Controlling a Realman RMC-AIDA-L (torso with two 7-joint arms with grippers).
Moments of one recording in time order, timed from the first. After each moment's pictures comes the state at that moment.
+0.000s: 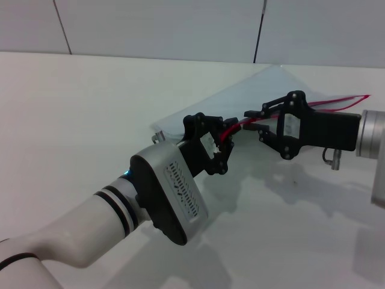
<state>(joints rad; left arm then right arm) -0.28 -2.01 2.38 1.04 2.64 -0.47 -2.29 0.77 2.04 -0.69 -0.34 1.21 1.35 -3.00</state>
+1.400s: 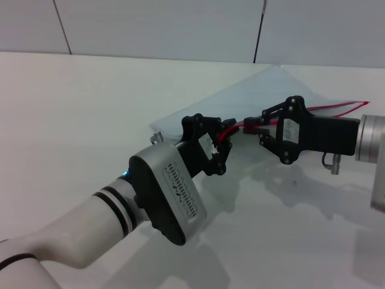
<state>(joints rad) -0.28 -2.01 2.38 1.04 2.64 -0.47 -2.29 0.77 2.04 -0.70 -0.33 1.21 1.35 -3.00</state>
